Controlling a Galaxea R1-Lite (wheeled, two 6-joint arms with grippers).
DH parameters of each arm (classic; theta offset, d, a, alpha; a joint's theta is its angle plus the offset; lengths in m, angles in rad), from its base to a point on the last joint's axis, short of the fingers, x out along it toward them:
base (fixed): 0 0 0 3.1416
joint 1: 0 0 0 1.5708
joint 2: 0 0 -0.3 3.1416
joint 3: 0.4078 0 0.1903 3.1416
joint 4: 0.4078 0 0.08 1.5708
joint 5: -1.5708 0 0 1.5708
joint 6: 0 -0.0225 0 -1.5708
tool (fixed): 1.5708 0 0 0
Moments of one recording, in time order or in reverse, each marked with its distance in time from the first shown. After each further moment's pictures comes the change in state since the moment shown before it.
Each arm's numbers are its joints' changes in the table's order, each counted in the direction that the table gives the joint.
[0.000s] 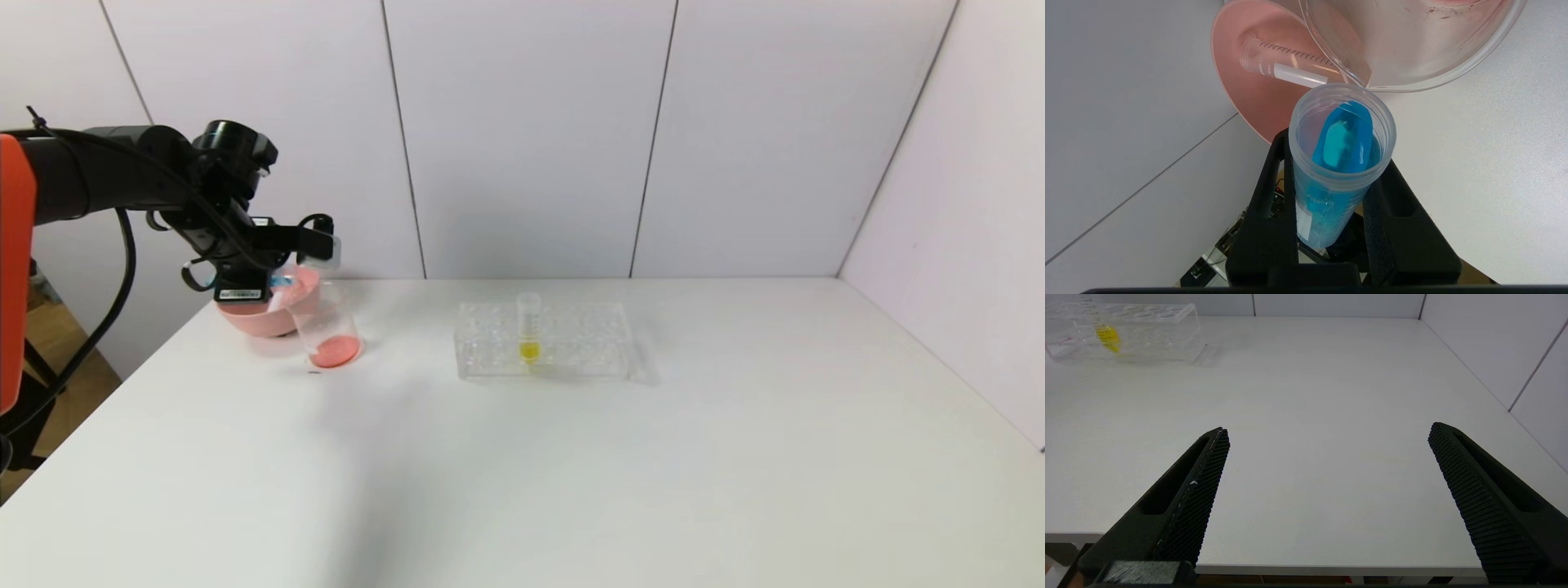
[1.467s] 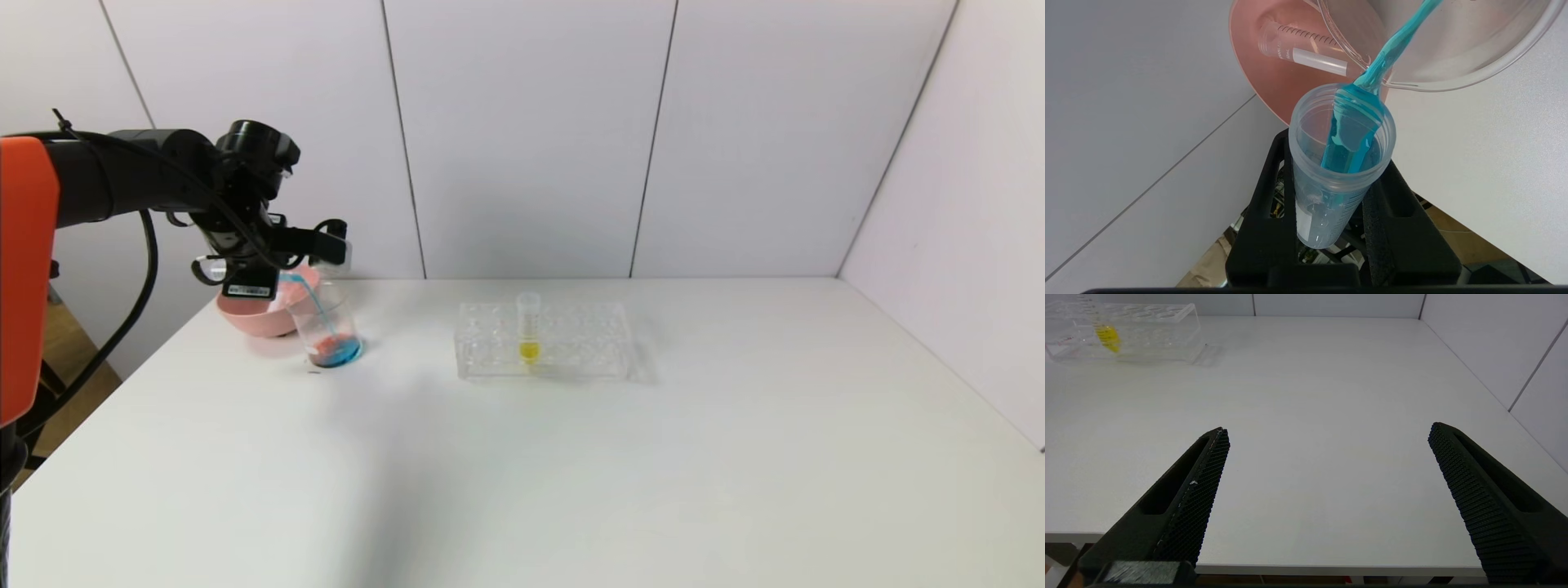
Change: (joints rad) left arm 0.049 0.009 0.000 -0.037 0.149 -0.032; right arm 0.000 0.000 0.000 0.000 0.000 0.000
